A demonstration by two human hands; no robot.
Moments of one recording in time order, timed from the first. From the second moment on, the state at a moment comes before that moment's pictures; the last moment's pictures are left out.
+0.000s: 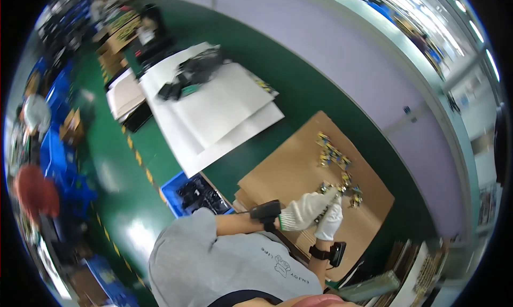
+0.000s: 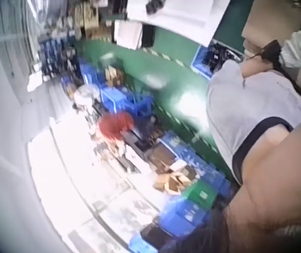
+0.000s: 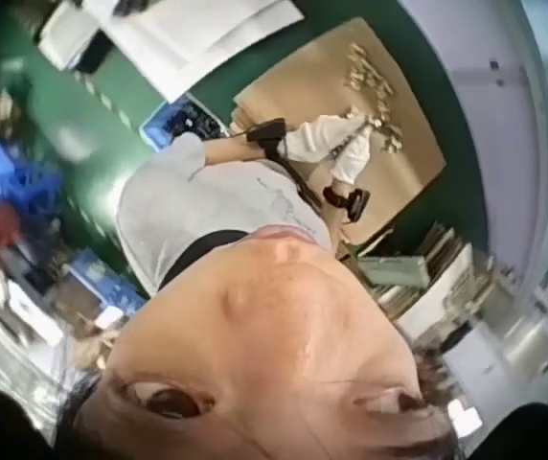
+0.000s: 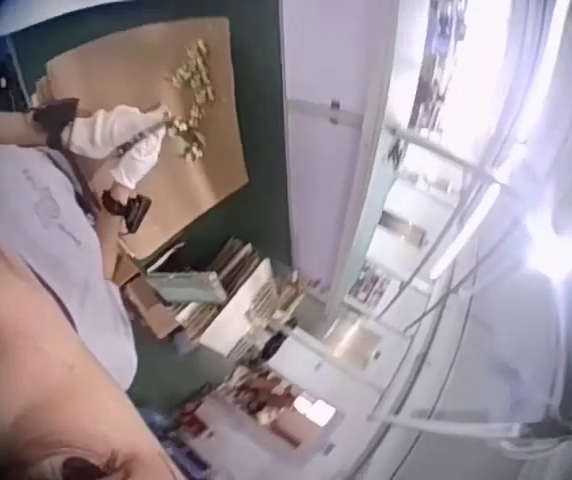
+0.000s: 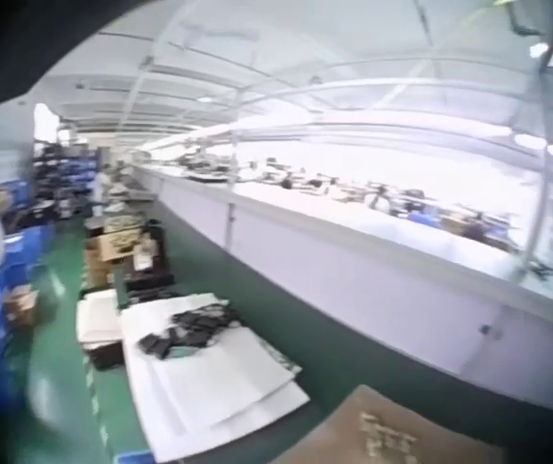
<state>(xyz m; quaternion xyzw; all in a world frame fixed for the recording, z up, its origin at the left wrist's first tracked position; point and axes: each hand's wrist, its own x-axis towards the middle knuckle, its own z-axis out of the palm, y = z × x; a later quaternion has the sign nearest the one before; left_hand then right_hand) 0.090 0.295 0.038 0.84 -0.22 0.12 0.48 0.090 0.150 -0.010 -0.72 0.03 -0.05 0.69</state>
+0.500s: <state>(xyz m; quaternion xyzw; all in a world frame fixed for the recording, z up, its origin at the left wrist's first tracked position) 0.080 0.330 0.020 0.95 -0.25 0.12 0.18 0.043 0.150 -0.002 -0.95 0.12 -0.19 0.20</state>
